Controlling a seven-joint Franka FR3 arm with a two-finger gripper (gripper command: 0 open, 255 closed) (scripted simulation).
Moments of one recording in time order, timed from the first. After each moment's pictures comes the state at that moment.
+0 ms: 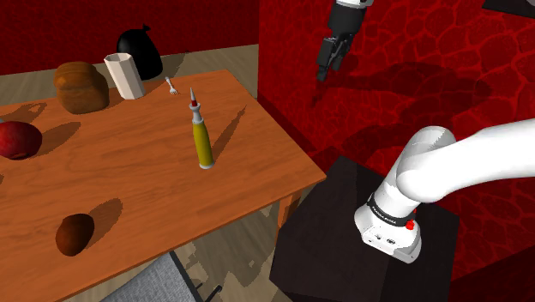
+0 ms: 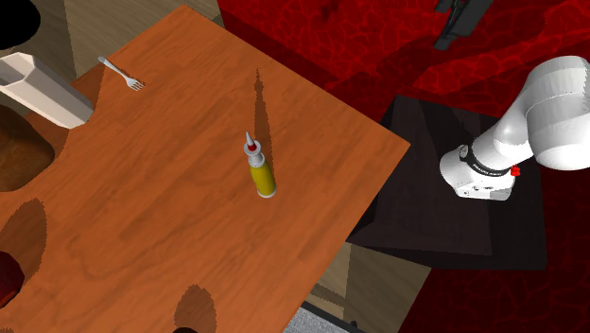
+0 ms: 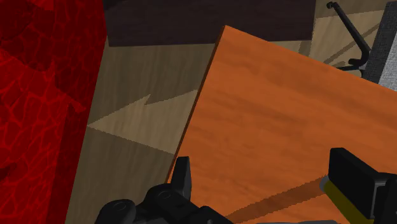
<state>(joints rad) 0.02 -0.78 0.00 -2.29 0.02 1.56 -0.03</state>
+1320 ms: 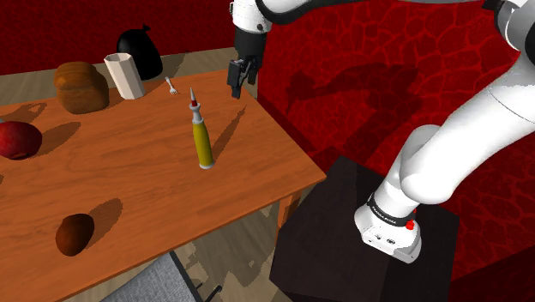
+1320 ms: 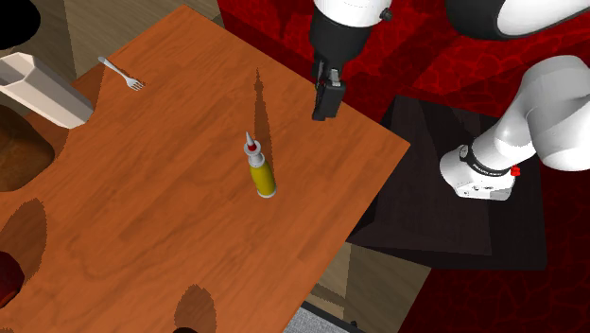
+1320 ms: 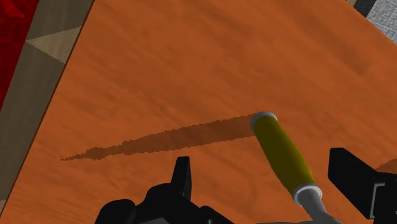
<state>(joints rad) 0.13 -0.26 0.17 -2.05 0.07 1.92 0.00</state>
